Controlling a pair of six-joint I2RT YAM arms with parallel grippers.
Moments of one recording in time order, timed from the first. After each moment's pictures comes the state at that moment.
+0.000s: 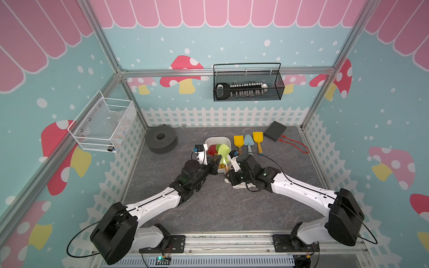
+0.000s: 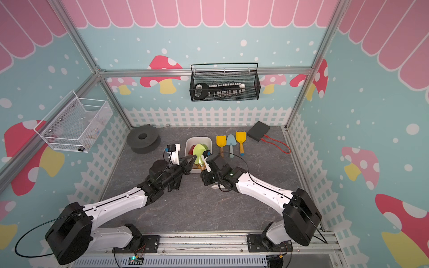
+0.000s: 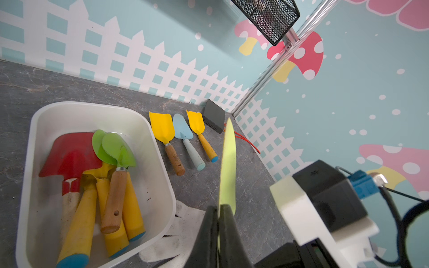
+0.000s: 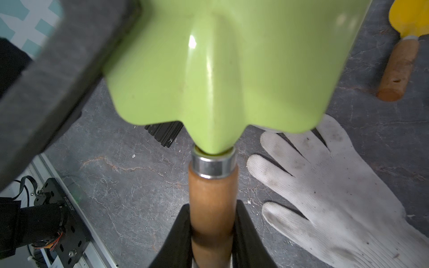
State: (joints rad) left arm -0.64 1.27 0.62 0.53 0.06 -0.60; right arm 0.82 1.44 1.03 -0.36 -0.06 0.38
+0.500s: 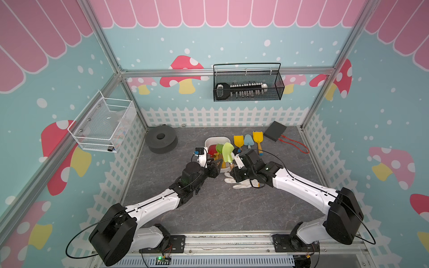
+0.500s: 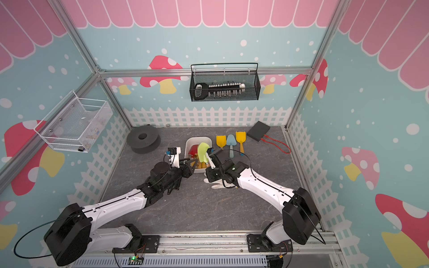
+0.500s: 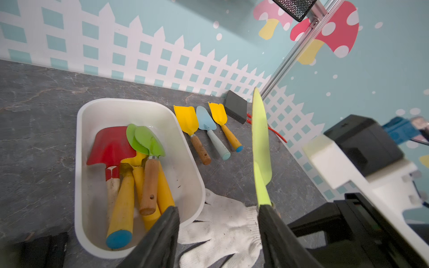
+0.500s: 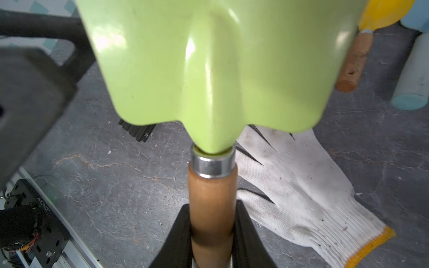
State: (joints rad) left arm -0.65 1.27 0.59 0.46 -0.03 -0.47; right arm 0.72 1.46 1.10 -0.52 -0.07 0.32
